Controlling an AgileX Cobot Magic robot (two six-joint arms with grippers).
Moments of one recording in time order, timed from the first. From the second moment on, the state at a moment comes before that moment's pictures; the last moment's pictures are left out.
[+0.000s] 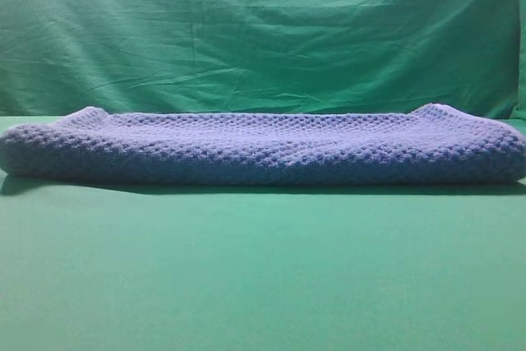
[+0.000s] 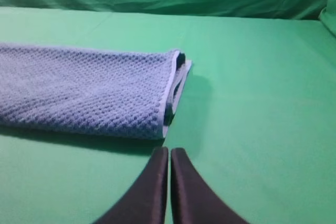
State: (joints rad) left arm -0.13 -0.01 0.01 -0.12 0.34 0.14; right arm 0.23 0.04 0.02 0.23 0.32 -0.26
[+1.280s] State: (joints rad) left arm -0.06 -0.01 0.01 -0.12 0.34 0.14; right arm 0.11 0.02 0.03 0.33 0.38 -0.26
